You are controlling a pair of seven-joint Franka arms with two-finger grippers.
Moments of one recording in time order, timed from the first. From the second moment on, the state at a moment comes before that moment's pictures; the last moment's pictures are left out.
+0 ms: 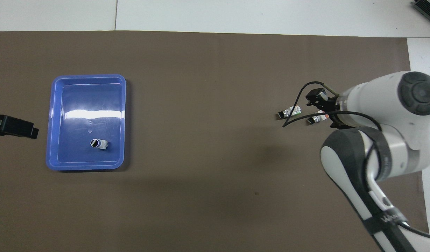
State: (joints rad) left arm -0.05 -0.07 0.00 -1.56 -0.03 1.44 0.12; right arm 0.21 0.25 -0.02 -1.98 -0.03 2.35 1.12
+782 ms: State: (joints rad) left arm -0.05 -0.06 0.00 -1.57 -0.03 1.46 0.12; right arm 0.17 0.36 -0.03 -1.96 0.16 2.40 1.14
